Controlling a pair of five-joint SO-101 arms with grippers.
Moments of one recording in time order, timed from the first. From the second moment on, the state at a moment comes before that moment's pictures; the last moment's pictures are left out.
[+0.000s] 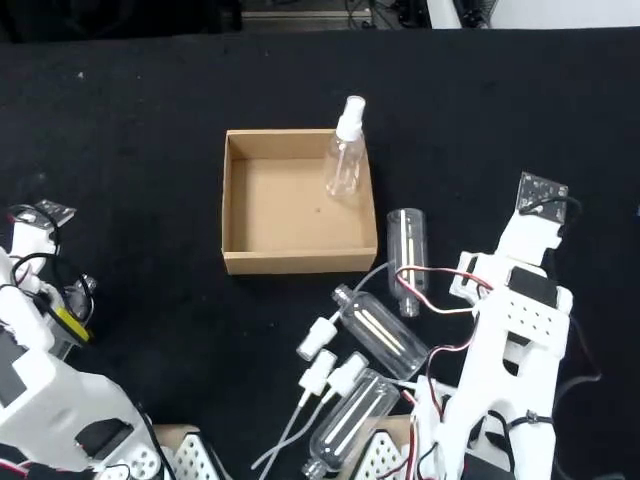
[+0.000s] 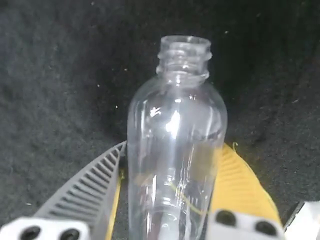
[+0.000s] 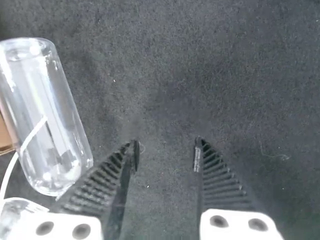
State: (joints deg) left arm -50.1 5.5 24.0 70.3 -69.1; right arm 25.1 -37.8 59.0 54.2 3.2
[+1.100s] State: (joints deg) left arm -43.7 6.3 21.8 67.3 -63.6; right arm 25.1 -37.8 59.0 54.2 3.2
